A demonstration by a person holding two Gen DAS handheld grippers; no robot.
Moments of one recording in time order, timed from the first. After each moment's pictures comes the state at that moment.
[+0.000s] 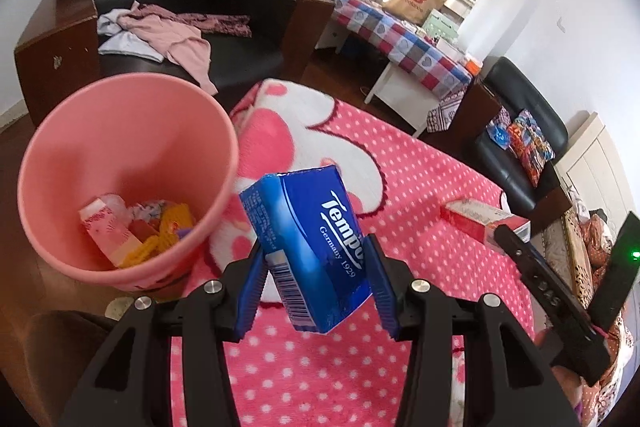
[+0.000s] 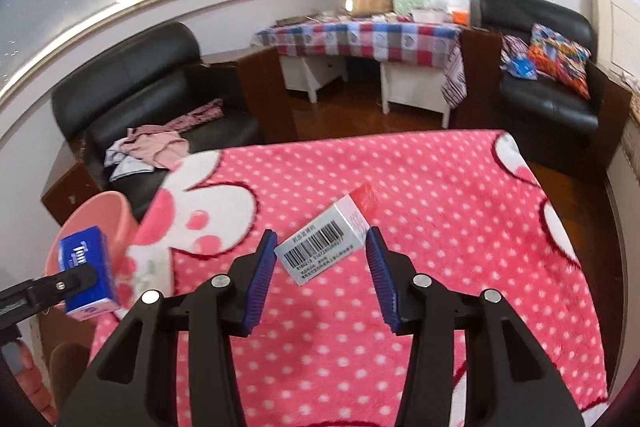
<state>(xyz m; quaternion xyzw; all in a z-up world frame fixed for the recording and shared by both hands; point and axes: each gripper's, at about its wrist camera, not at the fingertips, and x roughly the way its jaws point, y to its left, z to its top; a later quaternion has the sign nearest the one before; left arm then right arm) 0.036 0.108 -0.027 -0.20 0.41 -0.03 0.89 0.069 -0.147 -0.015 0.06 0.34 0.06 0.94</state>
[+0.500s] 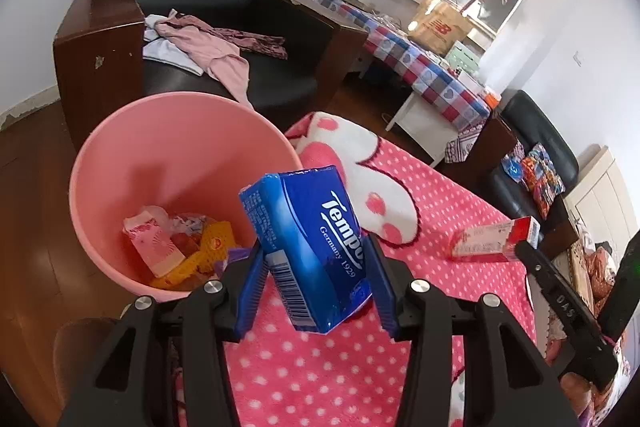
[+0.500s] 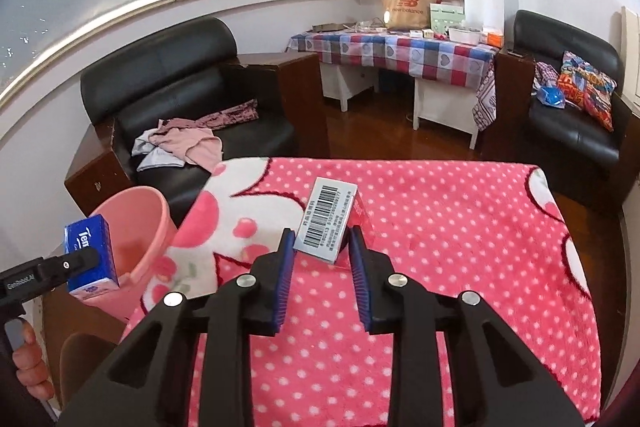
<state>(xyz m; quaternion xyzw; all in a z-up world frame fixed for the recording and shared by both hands) 0.017 0.162 -0.017 -0.22 0.38 0.01 0.90 0.067 -0.114 0.005 0.04 0.32 0.11 0.94</state>
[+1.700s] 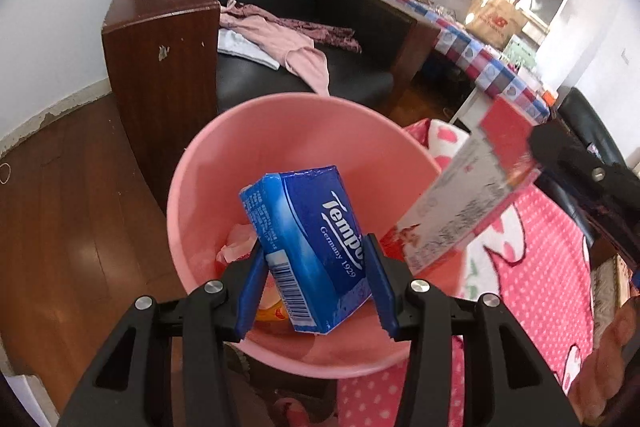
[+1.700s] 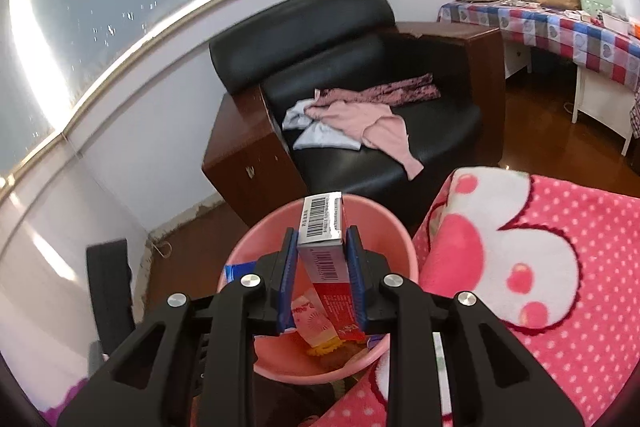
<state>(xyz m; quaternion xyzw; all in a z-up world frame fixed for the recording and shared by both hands) 0.042 0.258 -0.061 -0.19 0.43 0.09 0.88 0.116 0.094 0.005 0.06 0.37 0.35 0.86</state>
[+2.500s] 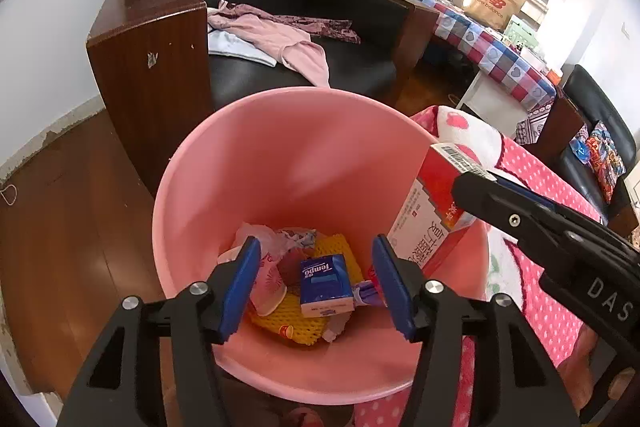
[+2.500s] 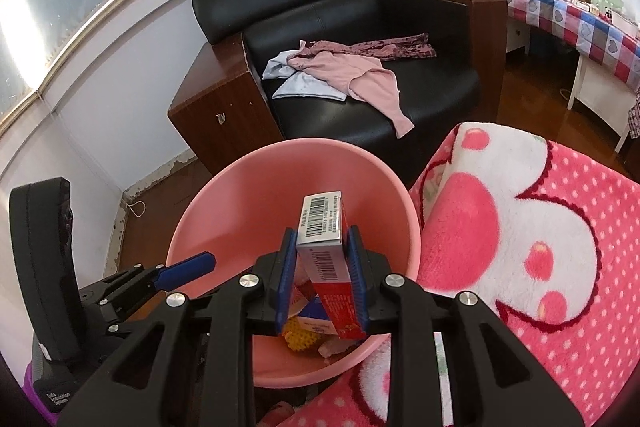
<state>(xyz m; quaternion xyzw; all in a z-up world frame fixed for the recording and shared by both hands) 0.056 0.252 -0.069 -0.15 0.44 0.10 0.88 0.129 0.119 -0.035 0.01 0.43 0.33 0.84</state>
